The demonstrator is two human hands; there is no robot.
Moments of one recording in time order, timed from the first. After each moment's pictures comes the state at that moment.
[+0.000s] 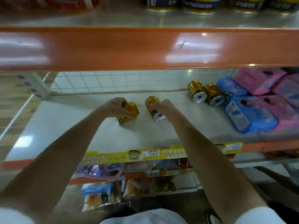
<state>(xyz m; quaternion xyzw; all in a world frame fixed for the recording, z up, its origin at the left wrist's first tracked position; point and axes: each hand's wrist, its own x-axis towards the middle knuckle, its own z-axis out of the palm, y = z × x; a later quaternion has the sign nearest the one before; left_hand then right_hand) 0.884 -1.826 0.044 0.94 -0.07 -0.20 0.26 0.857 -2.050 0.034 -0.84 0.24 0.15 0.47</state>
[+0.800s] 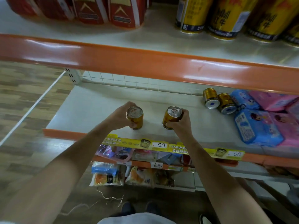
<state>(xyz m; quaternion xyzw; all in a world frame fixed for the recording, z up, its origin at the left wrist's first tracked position) 0.784 -1.781 0.046 0.89 -0.07 -0.11 0.44 0.765 -2.049 0.024 -0.81 0.12 -0.02 0.57</state>
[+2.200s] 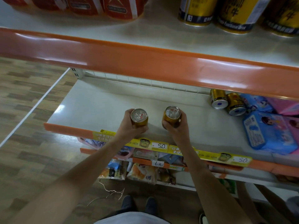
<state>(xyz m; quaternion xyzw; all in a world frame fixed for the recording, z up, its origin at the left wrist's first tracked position) 0.739 -1.833 0.018 0.78 0.08 -0.06 0.62 0.762 -2.045 -0.013 -0.79 0.04 -0.04 0.61</state>
